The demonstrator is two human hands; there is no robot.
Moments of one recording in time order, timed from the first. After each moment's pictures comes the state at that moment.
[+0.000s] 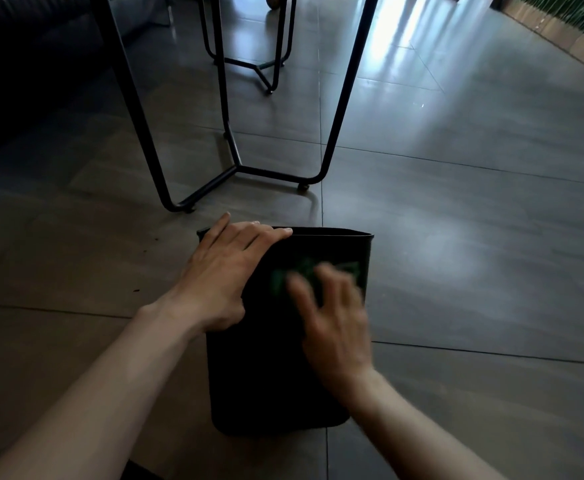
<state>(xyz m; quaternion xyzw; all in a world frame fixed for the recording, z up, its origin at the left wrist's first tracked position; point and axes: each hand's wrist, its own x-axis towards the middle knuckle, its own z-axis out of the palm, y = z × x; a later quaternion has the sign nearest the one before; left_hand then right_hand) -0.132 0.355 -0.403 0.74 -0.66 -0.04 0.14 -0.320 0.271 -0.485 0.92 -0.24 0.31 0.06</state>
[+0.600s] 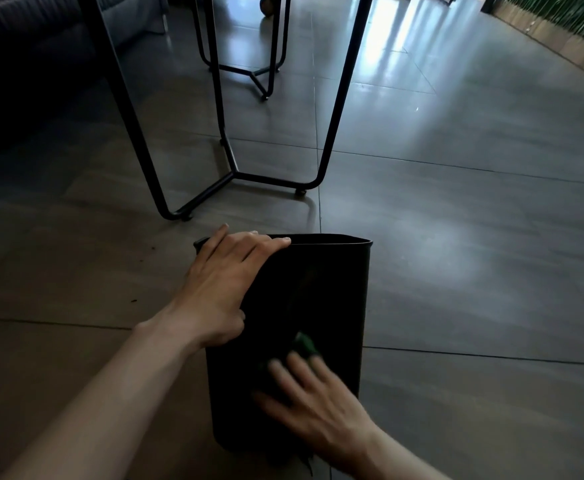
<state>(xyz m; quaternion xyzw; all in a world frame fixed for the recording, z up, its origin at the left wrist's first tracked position) -0.133 0.356 -0.403 0.74 -0.66 -0.04 0.14 -0.358 0.306 -0.531 0.98 0.00 0.17 0.13</state>
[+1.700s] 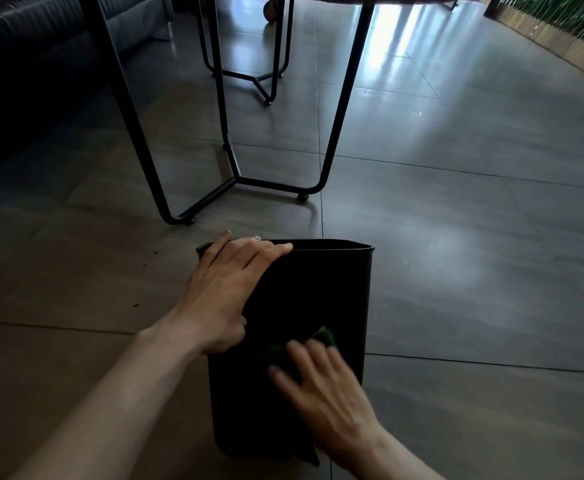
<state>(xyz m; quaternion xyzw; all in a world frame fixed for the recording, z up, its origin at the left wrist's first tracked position) -0.132 0.354 -0.406 0.74 -0.66 -0.04 0.15 -0.352 0.299 -0.511 0.98 -0.09 0.18 0.09</state>
